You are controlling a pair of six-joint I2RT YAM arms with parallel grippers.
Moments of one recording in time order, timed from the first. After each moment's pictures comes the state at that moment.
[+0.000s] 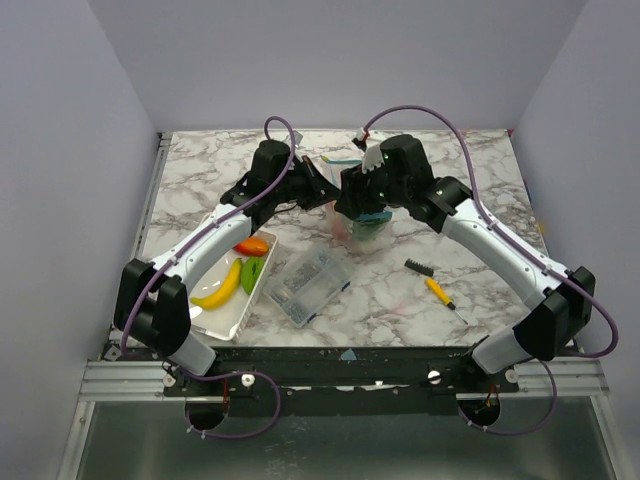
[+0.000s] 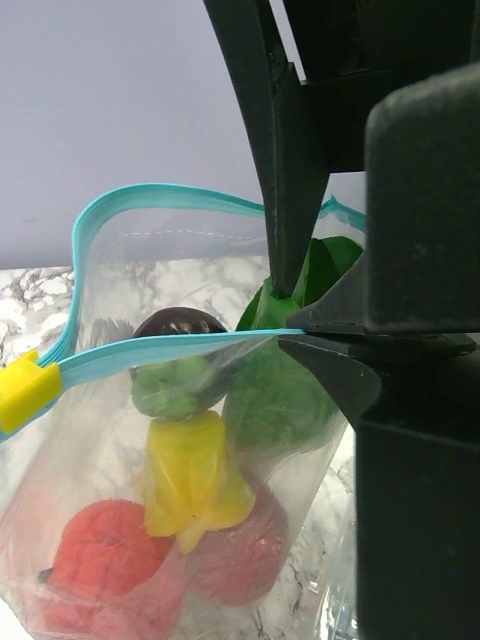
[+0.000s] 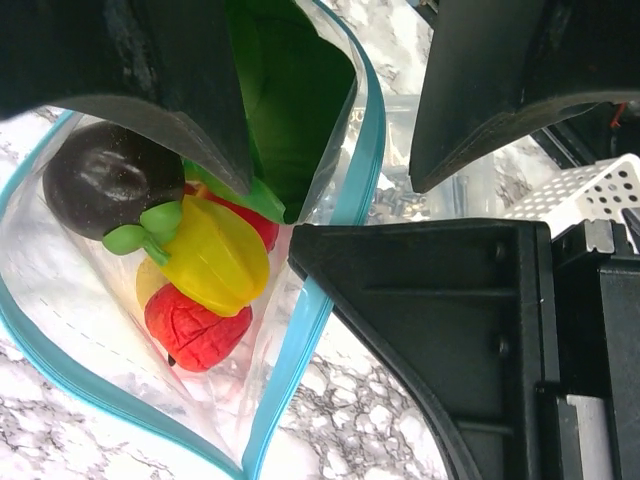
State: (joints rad) left arm -0.49 1.54 1.25 -0.12 0.44 -1.00; right arm 0.63 1.51 1.46 -0.52 -0.18 0.16
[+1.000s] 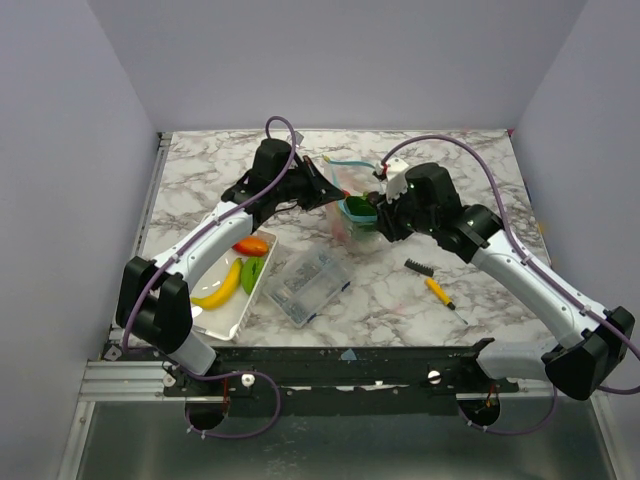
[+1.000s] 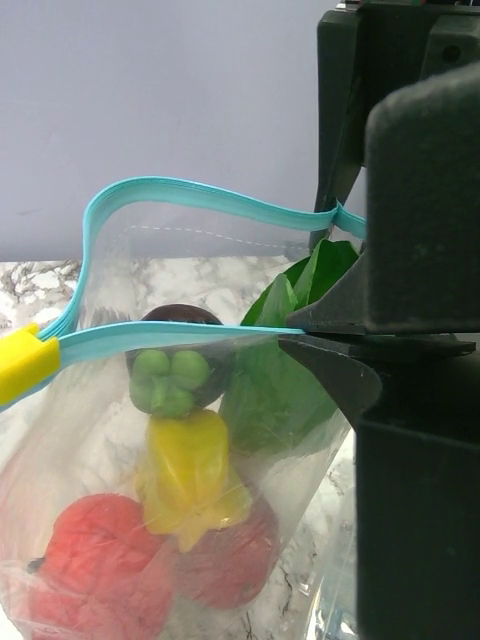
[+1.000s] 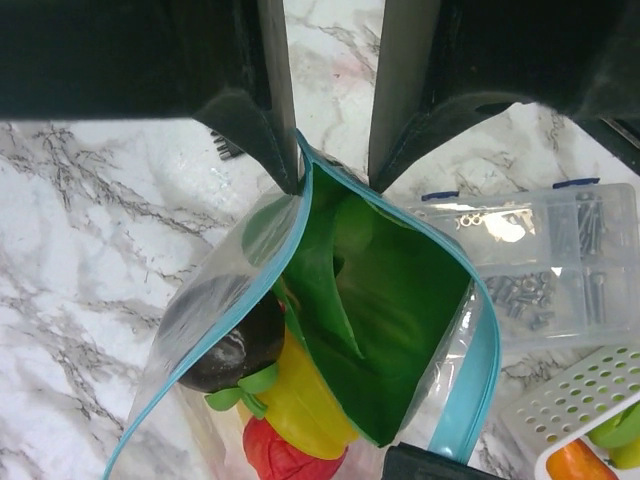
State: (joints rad) left arm -0.49 1.56 1.27 -0.16 0.45 -1.00; right arm 0.64 1.26 1.25 -0.64 -0.02 -0.05
